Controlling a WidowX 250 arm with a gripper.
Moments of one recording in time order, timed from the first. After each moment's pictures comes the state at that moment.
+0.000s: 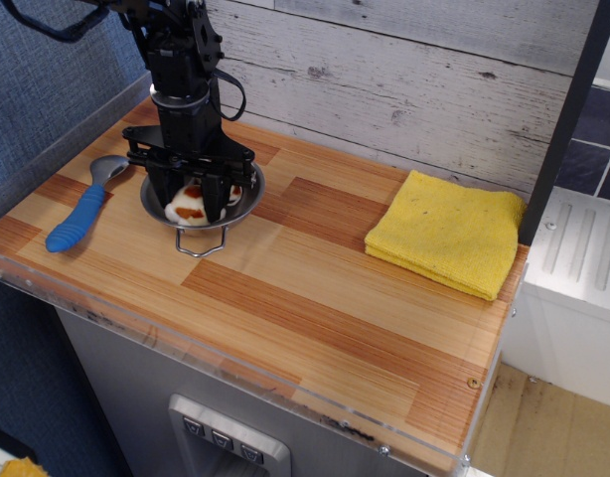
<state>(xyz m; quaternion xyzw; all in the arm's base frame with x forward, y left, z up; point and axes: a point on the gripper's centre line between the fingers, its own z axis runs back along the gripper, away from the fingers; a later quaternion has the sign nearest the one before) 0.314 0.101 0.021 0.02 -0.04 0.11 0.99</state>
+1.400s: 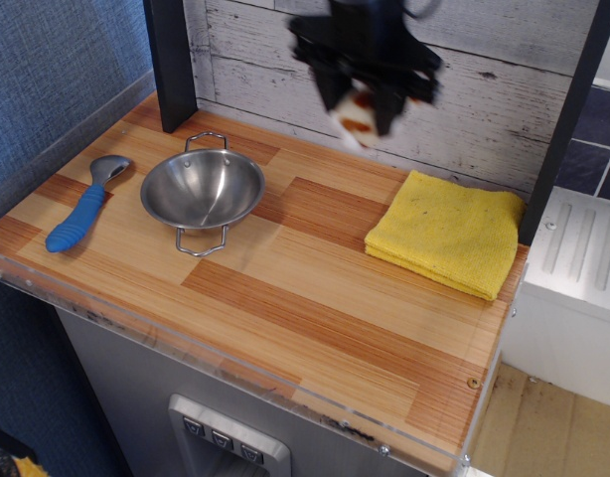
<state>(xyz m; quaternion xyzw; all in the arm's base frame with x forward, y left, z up) 0.360 -0.034 0.113 0.00 -0.18 -0.05 0.98</state>
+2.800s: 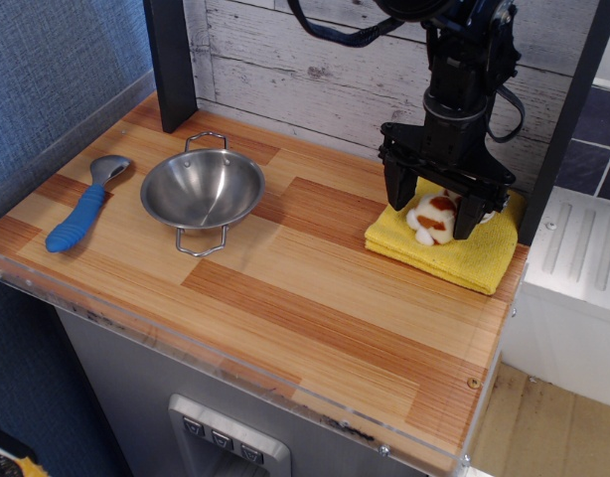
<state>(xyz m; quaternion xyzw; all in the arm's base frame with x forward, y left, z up) 0.385 -0.081 0.028 0.01 -0.09 -0.09 0.99</state>
